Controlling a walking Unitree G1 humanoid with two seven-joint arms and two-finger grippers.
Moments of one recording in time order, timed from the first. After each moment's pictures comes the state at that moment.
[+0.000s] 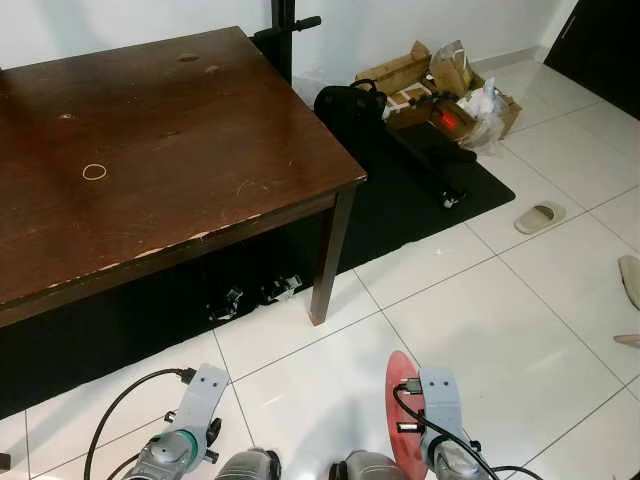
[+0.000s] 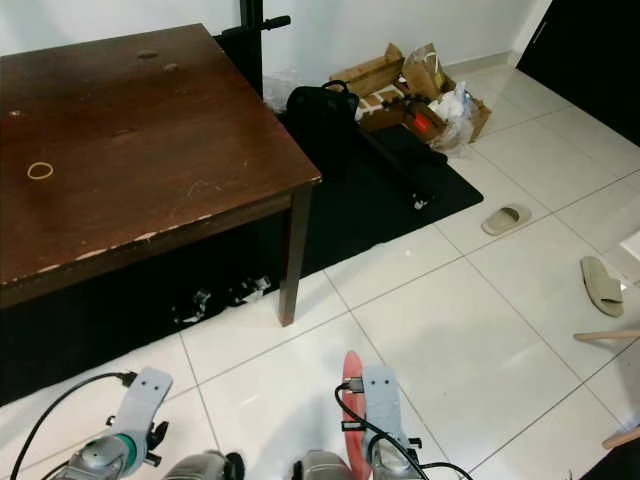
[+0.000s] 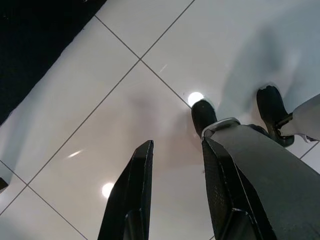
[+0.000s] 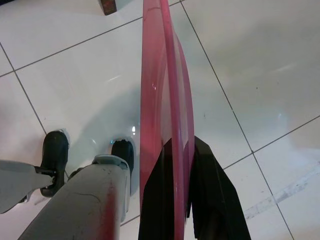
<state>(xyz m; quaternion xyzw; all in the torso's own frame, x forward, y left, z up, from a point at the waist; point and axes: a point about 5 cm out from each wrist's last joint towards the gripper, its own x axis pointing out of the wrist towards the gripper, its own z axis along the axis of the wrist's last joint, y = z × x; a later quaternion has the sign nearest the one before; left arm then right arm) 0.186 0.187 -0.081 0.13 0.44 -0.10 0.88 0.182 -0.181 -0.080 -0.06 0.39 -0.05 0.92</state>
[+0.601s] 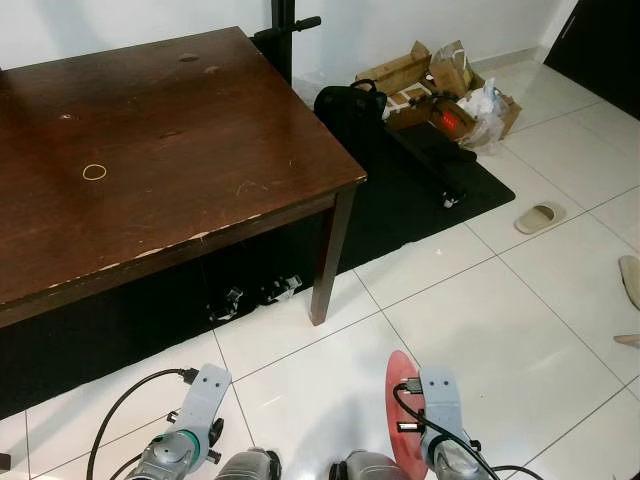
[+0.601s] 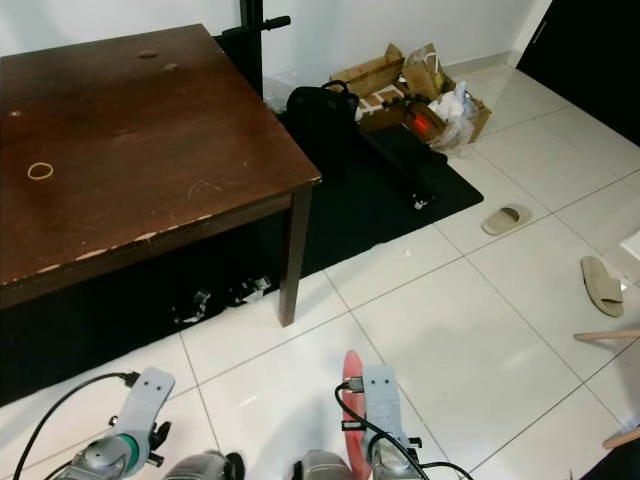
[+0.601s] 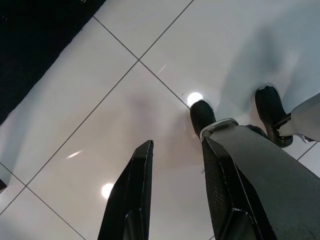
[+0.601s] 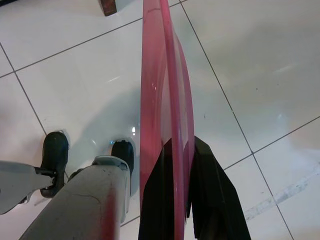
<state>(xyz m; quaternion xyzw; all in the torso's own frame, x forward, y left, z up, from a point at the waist) 0.186 0.185 -0.081 0.13 0.44 -0.10 0.88 0.183 -0.181 -0.080 -0.06 0.39 -0.05 0.92</state>
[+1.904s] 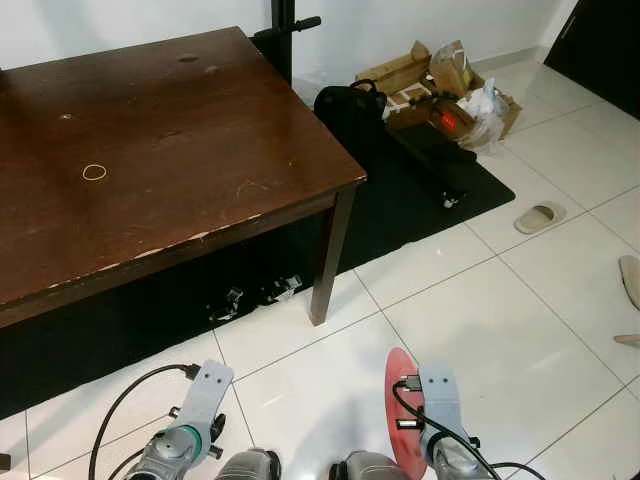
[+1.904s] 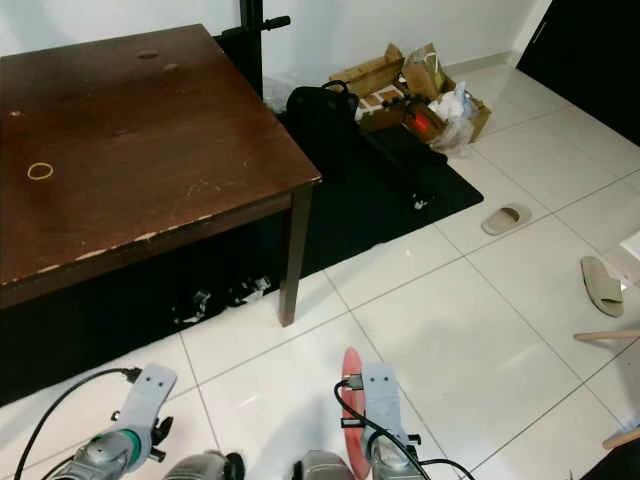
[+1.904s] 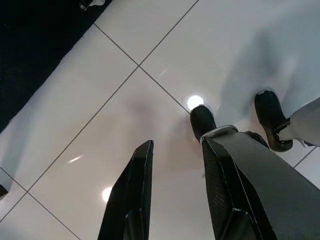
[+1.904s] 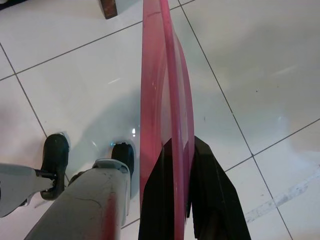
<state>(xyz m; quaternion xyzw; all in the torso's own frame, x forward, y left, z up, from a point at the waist) 0.192 0.183 -0.078 0.13 0.43 -0.10 0.89 0.186 -0.180 -0.079 -0.06 0.39 -0.05 0.92</state>
